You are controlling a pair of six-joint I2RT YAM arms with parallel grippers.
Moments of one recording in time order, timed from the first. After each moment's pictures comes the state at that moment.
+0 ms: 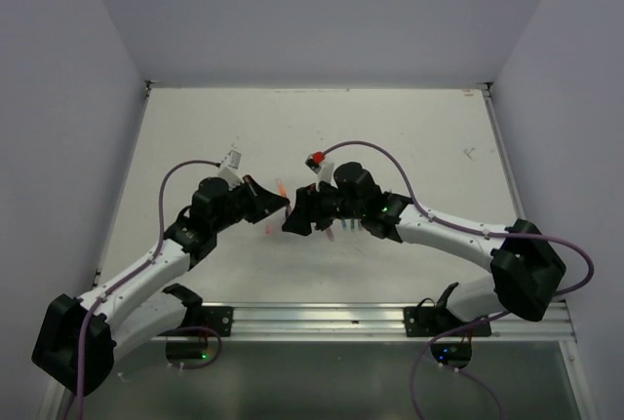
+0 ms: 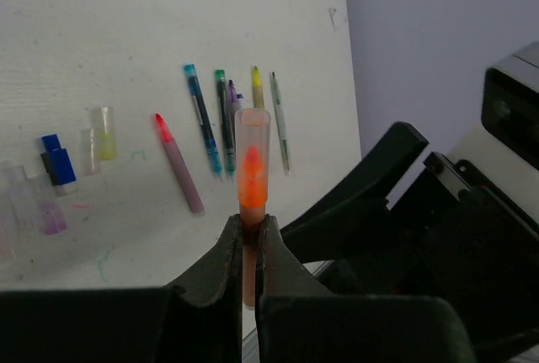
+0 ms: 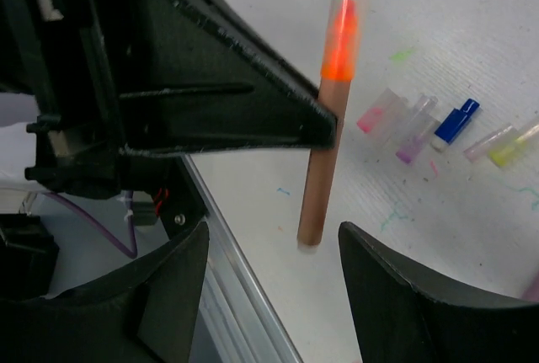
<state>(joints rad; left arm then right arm) -0.49 0.96 0.47 0.11 0.25 -0.99 0.88 1.40 0.88 0.03 -0.35 0.56</state>
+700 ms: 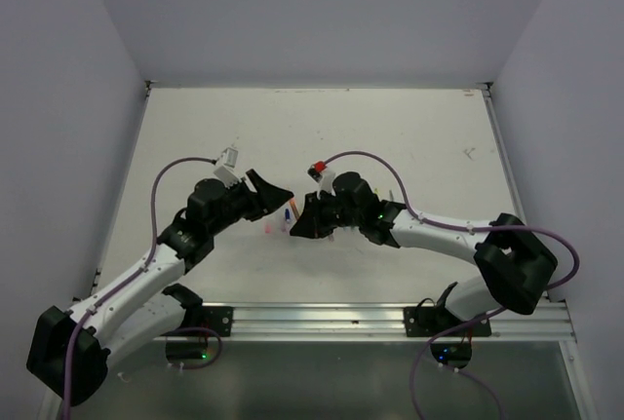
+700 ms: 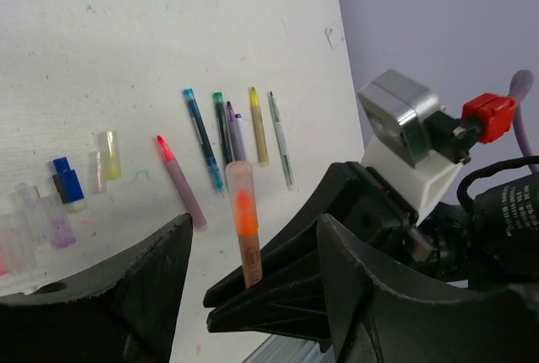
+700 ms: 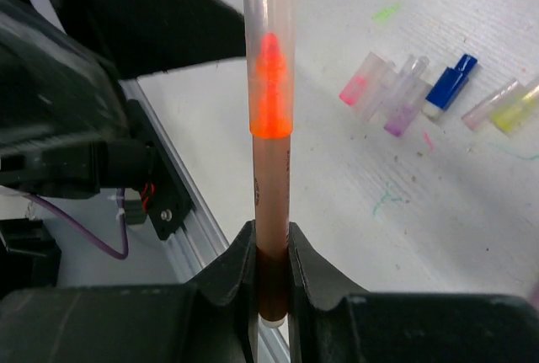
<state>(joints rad) -0.54 0.87 0.47 0.08 0.19 -0.95 0.88 1.47 0.79 0.16 -0.36 0.62</state>
